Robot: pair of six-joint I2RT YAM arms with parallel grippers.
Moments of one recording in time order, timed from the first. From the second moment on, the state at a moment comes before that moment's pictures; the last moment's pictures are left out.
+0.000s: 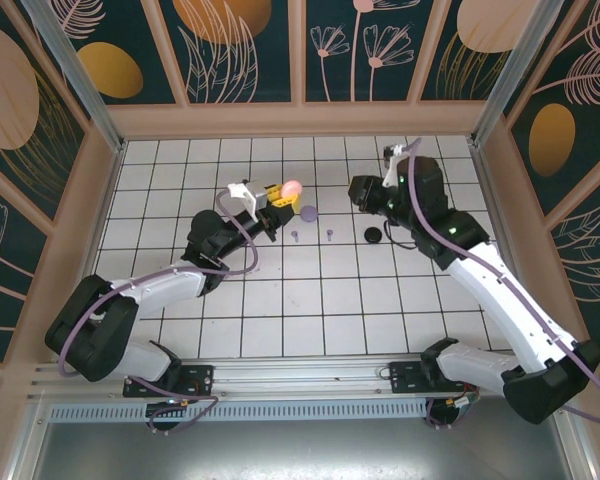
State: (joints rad) left arm -0.59 1.44 0.63 1.00 0.36 -0.24; right arm 0.54 1.11 1.13 -0.49 -0.06 0.61
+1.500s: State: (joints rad) left arm -0.34 1.79 0.63 0.52 0.46 -0.85; right arm 0.51 1.14 0.87 -0.36 -0.03 0.70
